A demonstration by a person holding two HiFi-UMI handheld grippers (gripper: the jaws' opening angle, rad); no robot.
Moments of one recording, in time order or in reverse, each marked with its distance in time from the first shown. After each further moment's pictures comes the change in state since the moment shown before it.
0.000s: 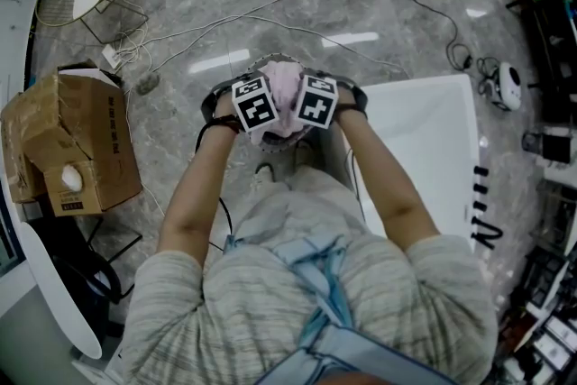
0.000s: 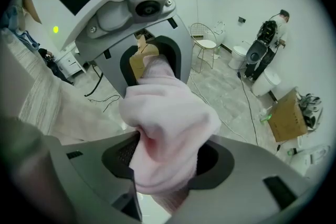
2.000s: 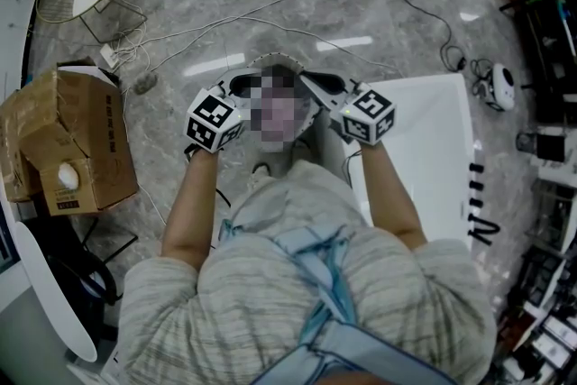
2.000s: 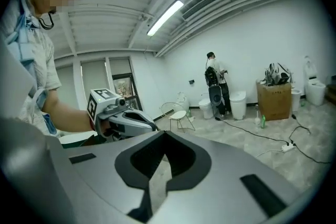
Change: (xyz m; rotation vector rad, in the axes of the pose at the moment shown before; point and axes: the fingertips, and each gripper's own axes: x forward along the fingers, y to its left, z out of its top) left arm -0.136 0.016 0.035 -0.328 -0.851 0.231; right arm -0.134 -0.018 0.037 0.483 -0.980 -0.122
